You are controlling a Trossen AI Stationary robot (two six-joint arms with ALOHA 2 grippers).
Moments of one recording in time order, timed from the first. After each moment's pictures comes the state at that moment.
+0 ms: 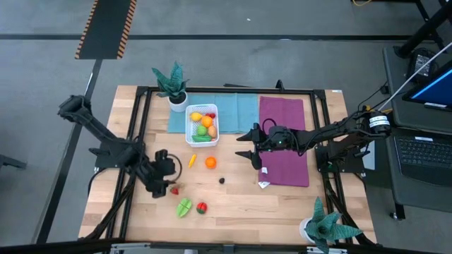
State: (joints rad) left arm -0.65 1.06 0.68 -0.68 -0.33 -0.73; right arm -0.01 1.49 0.58 0.62 0.01 0.18
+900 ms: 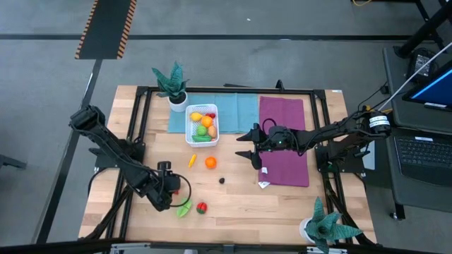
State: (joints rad) left arm -0.75 1.42 0.83 -0.78 -0.34 -0.80; right arm -0.01 1.49 0.58 0.62 0.01 0.18
